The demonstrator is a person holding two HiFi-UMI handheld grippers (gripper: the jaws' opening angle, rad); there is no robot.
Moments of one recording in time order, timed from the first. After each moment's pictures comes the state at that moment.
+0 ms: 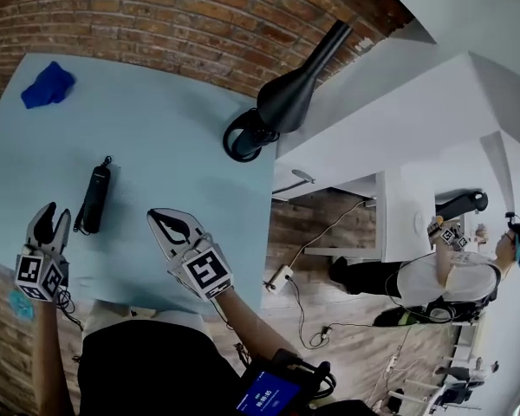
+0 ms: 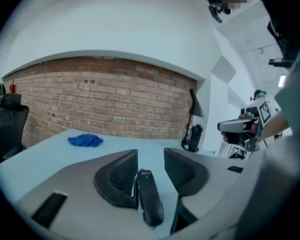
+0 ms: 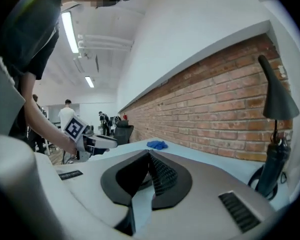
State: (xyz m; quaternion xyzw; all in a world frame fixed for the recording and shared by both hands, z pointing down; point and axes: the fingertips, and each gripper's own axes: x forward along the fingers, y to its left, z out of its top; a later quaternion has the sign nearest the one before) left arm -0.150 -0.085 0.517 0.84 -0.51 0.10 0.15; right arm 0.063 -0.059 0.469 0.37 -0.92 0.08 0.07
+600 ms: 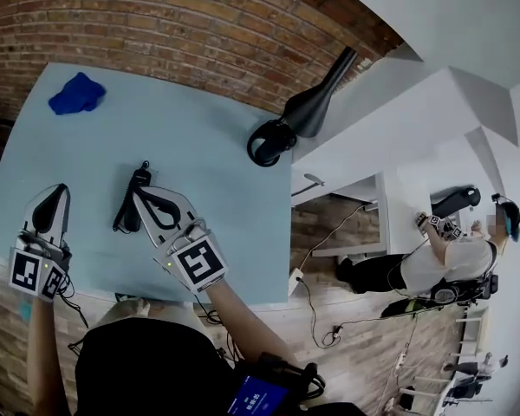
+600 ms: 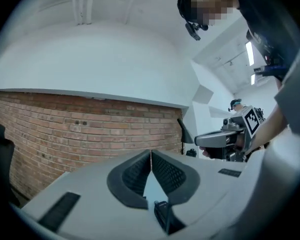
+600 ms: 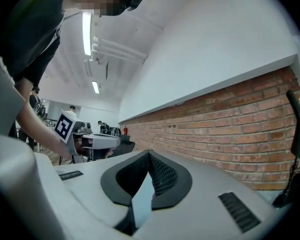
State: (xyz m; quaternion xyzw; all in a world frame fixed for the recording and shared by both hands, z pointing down) left arm -0.230 -0.076 0.367 0.89 -0.45 0.01 0.00; right arm -0.095 -0.061 0.360 0.38 -0.92 -0.01 0.00
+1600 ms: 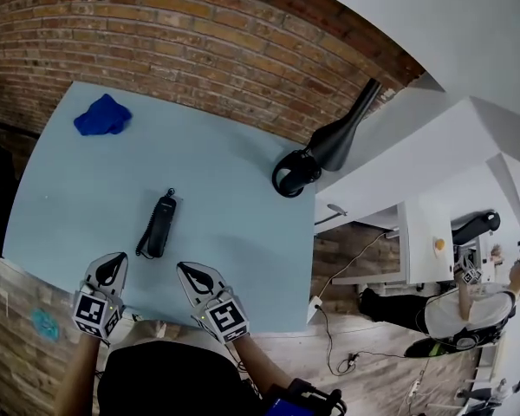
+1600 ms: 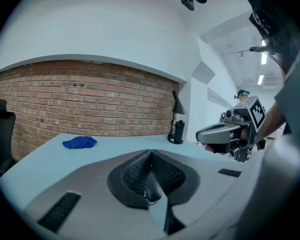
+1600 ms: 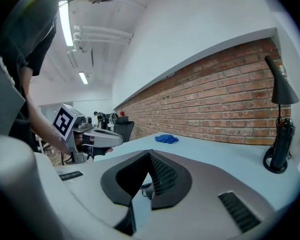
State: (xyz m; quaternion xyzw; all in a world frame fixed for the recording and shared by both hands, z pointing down) left arm -0.189 -0.022 0.511 0.89 -0.43 0.11 0.11; right arm -0.065 0.000 0.495 0.40 -0.91 0.09 0.08
